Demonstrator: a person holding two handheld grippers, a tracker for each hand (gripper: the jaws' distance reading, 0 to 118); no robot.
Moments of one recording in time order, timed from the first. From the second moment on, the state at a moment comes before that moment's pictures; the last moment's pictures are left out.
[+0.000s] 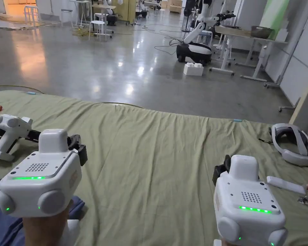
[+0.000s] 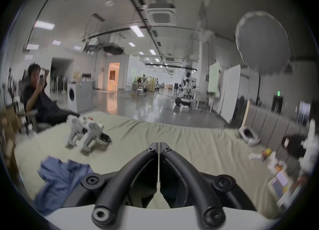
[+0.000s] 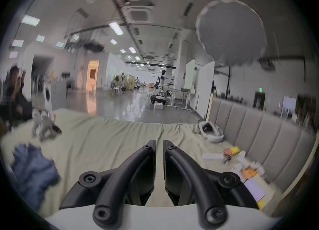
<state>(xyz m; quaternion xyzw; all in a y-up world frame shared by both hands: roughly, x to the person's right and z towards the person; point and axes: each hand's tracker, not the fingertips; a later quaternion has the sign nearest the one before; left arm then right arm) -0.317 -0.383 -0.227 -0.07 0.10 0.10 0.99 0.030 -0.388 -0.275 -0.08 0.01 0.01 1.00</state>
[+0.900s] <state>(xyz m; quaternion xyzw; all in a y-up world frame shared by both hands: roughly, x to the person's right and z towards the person) -0.513 -0.486 -0.161 -0.38 0.20 0.13 0.89 -0.001 -0.446 -0.284 -0.17 0.04 0.02 0.98</state>
